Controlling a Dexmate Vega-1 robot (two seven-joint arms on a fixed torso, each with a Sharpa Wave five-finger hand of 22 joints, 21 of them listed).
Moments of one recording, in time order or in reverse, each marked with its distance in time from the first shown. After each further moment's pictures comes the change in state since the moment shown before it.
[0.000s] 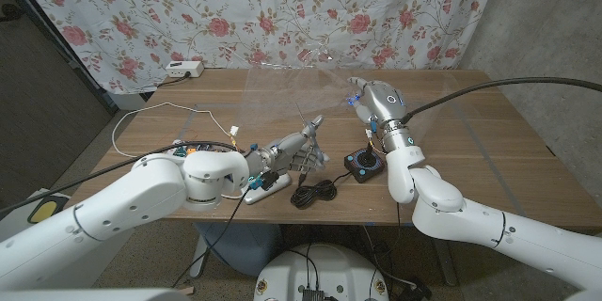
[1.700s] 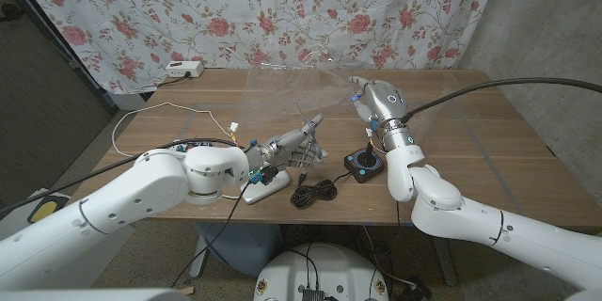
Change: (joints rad) left arm -0.030 -0.019 0.006 0.038 0.002 0.003 -0.023; left_hand 0.057 0.080 0.043 -0.018 -0.022 0.005 0.005 -0.006 0.000 0.000 0.000 0.004 -0.003 0.000 0.000 0.000 0.000 0.000 0.000 0.000 0.000; right arm 0.003 0.009 0.004 0.015 0.006 0.001 -0.007; right_hand 0.000 0.000 -0.003 -0.003 0.000 0.004 -0.004 0.001 0.000 0.000 0.000 0.000 0.001 0.000 0.000 0.000 0.000 0.000 0.000 0.000 0.000
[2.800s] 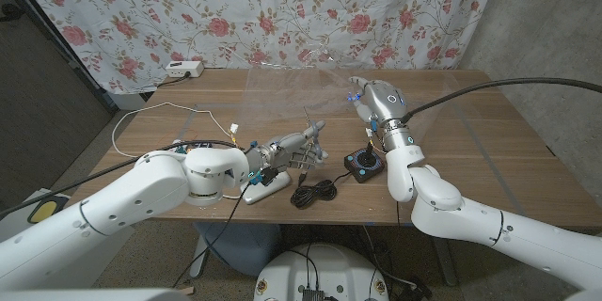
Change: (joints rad) left arm 0.010 0.000 -0.002 0.004 -0.004 -0.011 -0.005; left_hand 0.105 0.105 0.088 -0.044 -0.031 0.002 0.002 -0.011 0.009 0.000 0.000 0.000 0.005 0.000 0.000 0.004 0.000 -0.004 0.004 0.000 0.000; right arm 0.000 0.000 -0.002 -0.002 -0.003 -0.004 0.000; right_hand 0.000 0.000 0.000 0.000 0.000 0.005 0.006 0.000 0.000 0.000 0.000 0.000 -0.001 0.000 0.000 0.000 0.000 0.000 0.000 0.000 0.000
